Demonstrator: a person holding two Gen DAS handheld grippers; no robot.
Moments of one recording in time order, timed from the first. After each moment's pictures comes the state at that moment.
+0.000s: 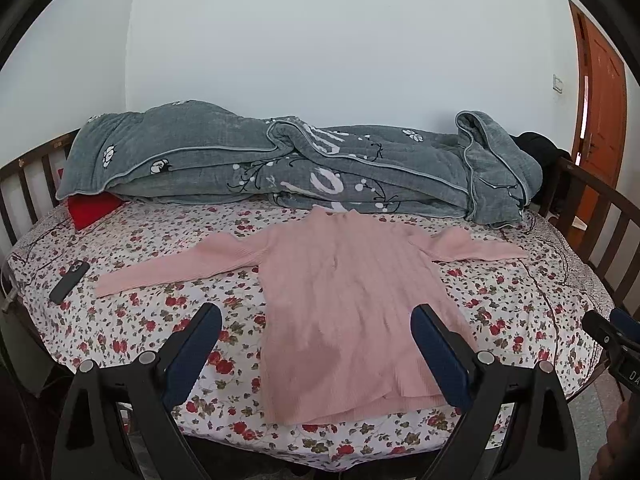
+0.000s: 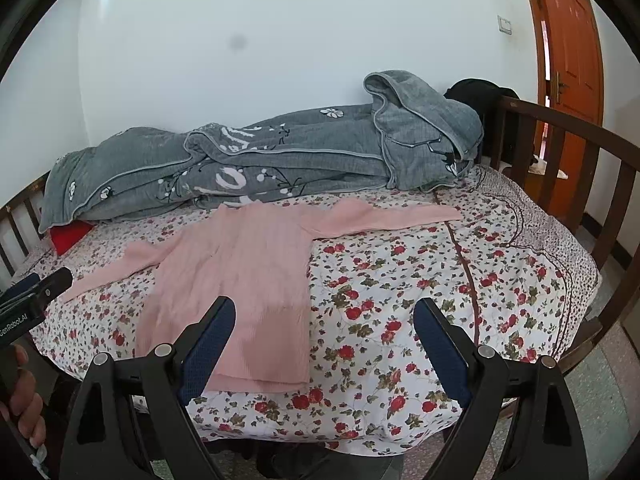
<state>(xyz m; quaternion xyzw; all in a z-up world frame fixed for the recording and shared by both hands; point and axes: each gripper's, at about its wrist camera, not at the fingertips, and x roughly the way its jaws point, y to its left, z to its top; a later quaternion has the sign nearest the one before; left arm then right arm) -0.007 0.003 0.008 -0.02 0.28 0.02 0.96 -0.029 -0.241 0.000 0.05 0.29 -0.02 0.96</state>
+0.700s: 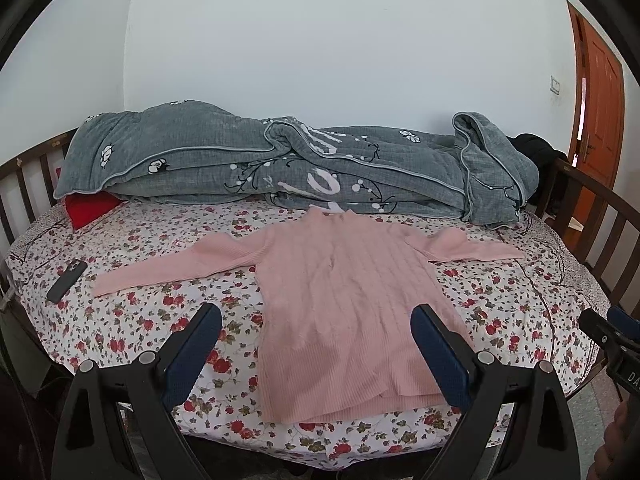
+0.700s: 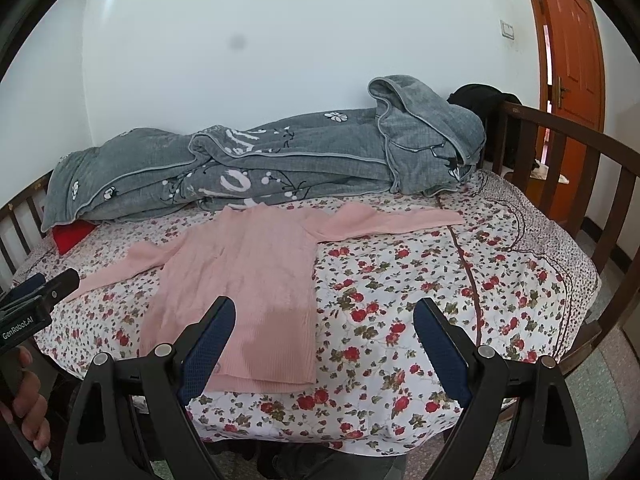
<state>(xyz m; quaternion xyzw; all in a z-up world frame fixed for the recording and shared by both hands) -0.011 0.003 0.009 -0.02 0.28 0.01 0.96 -0.035 -0.234 0.004 0.05 0.28 -0.02 0.96</state>
